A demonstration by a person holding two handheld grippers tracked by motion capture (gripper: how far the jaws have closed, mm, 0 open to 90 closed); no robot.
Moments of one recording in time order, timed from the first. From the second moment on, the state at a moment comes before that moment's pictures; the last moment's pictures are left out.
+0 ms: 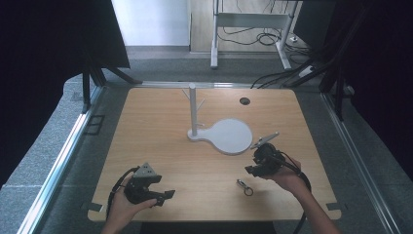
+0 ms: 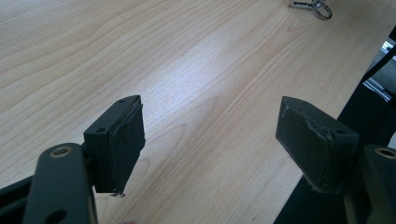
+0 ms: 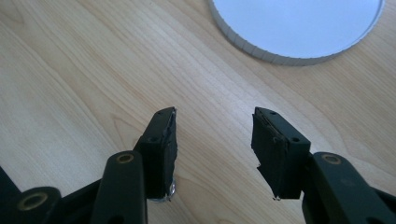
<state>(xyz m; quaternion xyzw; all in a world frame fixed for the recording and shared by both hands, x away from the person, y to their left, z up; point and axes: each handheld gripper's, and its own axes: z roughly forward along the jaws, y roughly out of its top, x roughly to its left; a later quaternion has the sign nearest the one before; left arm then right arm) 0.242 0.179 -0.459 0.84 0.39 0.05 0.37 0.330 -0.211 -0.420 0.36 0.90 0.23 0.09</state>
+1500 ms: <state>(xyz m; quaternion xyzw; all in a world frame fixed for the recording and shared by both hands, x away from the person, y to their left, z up) 0.243 0.175 -0.464 0.85 0.39 0.05 0.36 0.320 -0.184 -0.478 0.36 0.92 0.15 0.02</state>
